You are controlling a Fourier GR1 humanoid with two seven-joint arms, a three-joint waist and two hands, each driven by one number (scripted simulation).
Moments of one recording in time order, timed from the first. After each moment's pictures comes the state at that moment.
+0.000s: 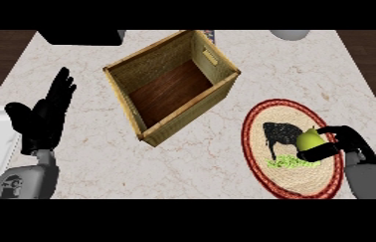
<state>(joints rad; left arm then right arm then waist) -0.17 0.22 0.12 -1.51 -0.02 0.08 0.16 -0.18 -0.37 -0.06 -1.23 0.40 0.18 0.86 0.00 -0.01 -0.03</state>
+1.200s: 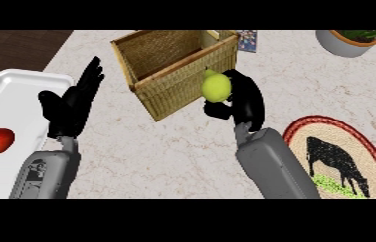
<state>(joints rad) -0.27 0.18 0.03 -1.48 -0.02 0.02 0.17 -0.53 -0.02 0.34 -1.38 0.65 -0.32 0.91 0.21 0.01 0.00</state>
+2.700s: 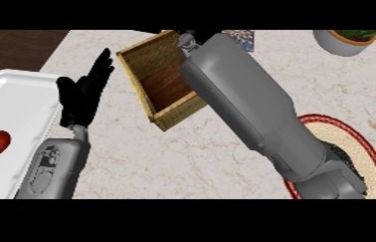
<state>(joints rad) -0.36 0.15 0.01 -1.41 -0.05 0.04 0.19 -1.30 -0.01 0.30 -0.91 1.05 -0.71 1.14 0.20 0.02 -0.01</state>
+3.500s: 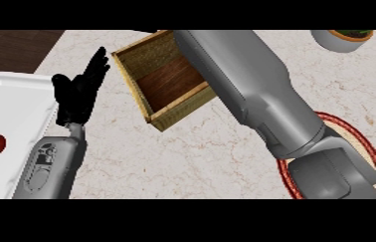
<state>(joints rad) -0.37 0.17 0.04 -1.39 -0.05 0.04 0.18 -1.53 -0.01 0.21 -0.51 1.08 -0.68 1.25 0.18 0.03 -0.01</state>
